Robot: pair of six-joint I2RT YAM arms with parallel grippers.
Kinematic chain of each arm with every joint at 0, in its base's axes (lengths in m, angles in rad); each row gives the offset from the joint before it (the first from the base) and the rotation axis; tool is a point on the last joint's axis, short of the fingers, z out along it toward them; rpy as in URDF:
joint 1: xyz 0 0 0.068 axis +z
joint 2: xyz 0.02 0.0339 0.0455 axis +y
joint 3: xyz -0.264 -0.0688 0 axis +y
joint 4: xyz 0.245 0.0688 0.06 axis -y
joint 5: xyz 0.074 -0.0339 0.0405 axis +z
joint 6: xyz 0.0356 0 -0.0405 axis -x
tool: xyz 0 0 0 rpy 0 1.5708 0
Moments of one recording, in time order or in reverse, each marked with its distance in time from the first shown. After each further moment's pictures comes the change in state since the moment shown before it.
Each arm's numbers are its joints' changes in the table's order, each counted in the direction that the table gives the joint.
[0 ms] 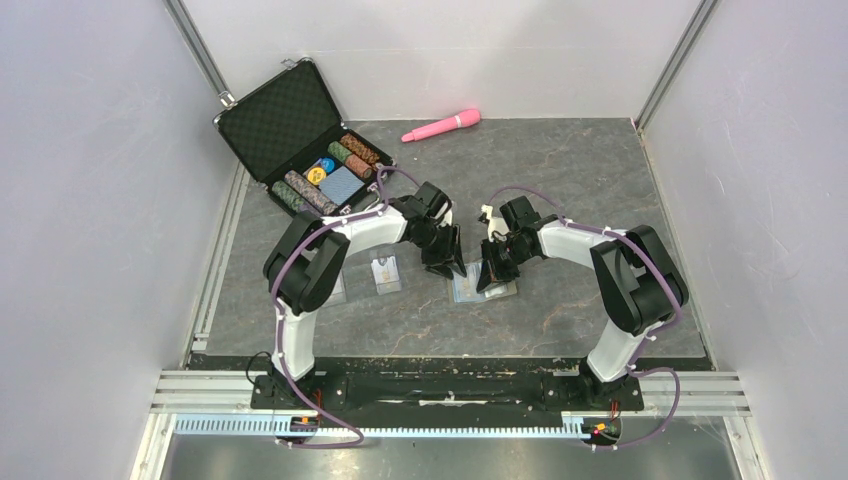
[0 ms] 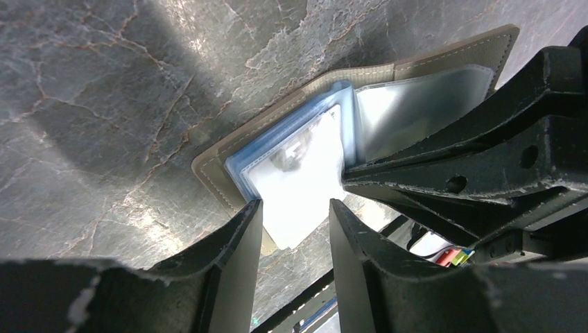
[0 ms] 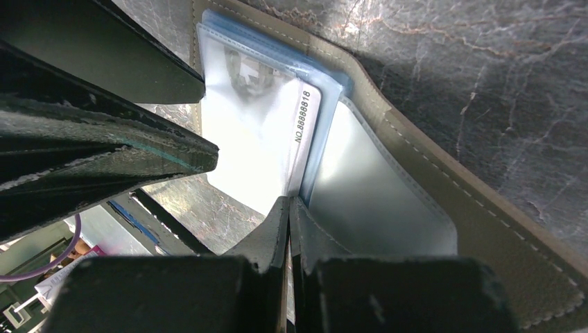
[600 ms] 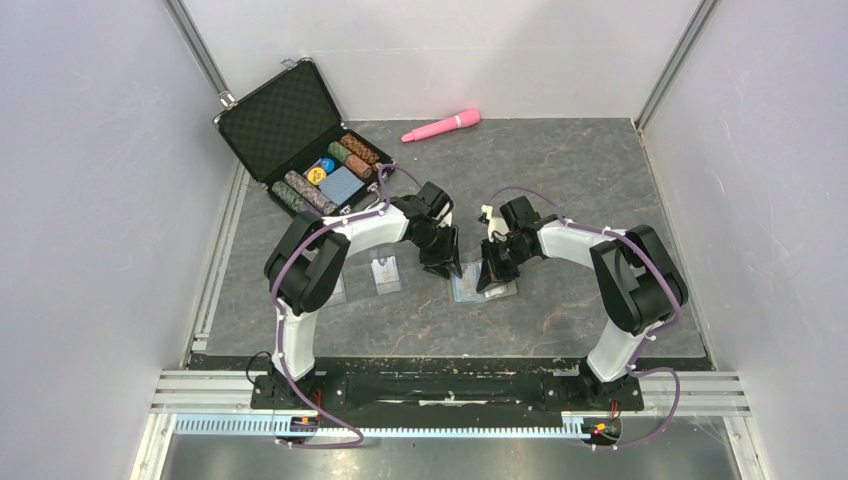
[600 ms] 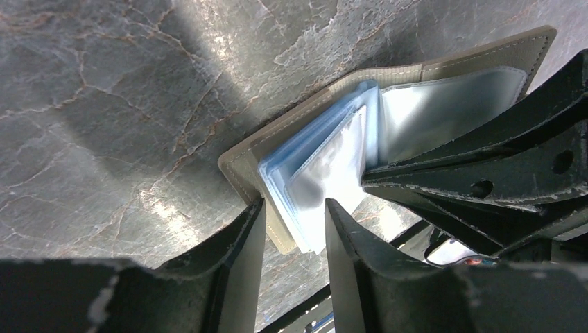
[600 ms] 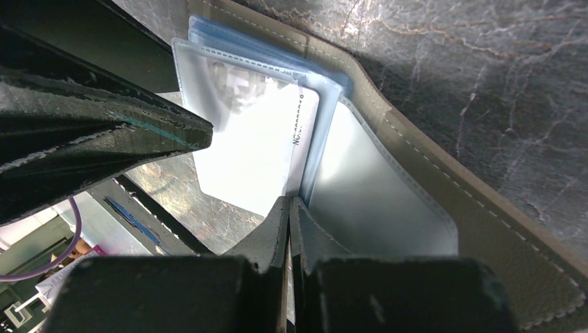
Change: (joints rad) left arm -0.012 0.008 -0.034 -0.075 0.071 -0.026; right arm 0.000 0.002 0.000 0.000 0.002 0.000
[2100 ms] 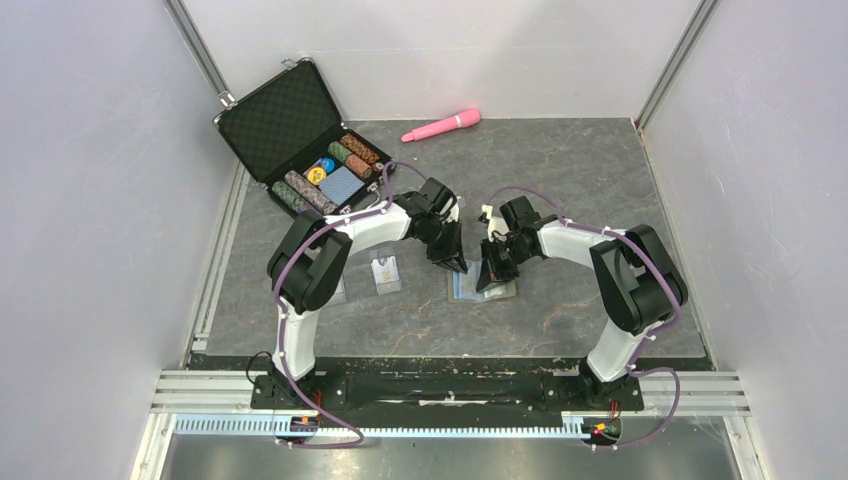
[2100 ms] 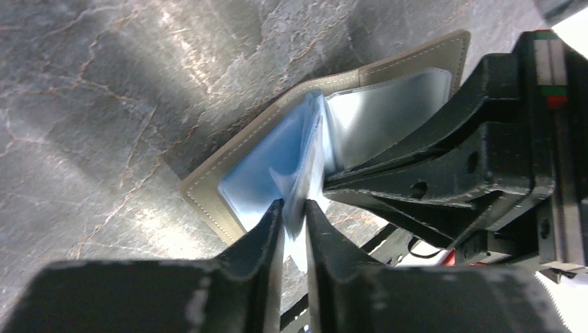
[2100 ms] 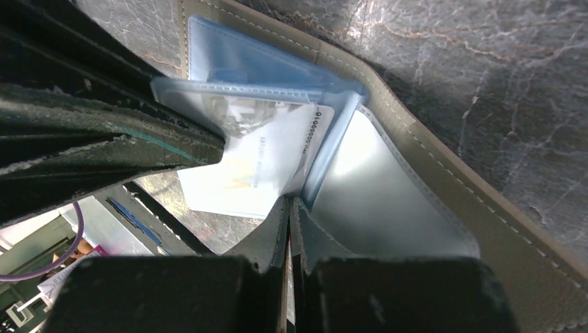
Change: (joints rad) left arm -0.005 0.018 -0.032 0.056 -0.079 -0.018; right arm -0.001 0.000 0.000 0.006 0.012 -0.004
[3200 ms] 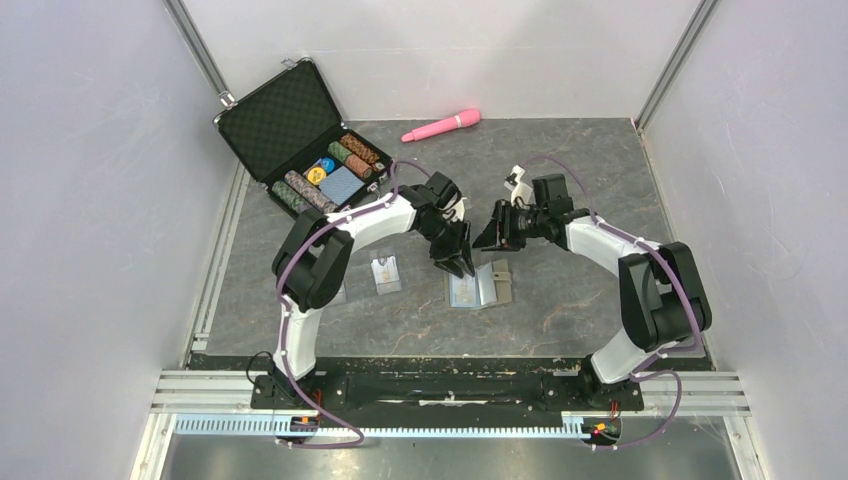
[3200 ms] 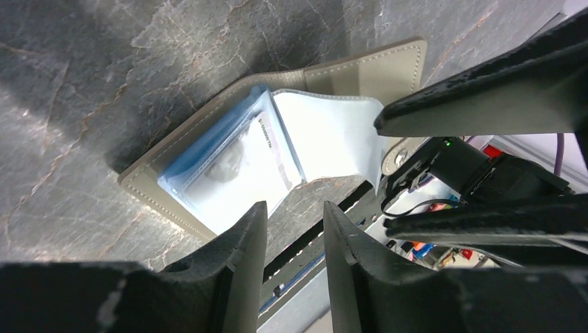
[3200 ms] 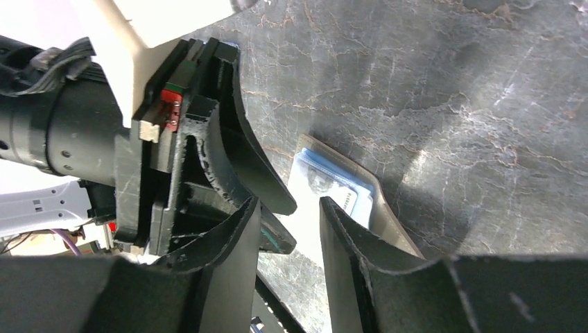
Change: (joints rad) left arm -0.007 0.022 -0.116 -0.182 -0.099 -0.019; right arm -0.150 -0.131 0.002 0.259 0.174 -0.185
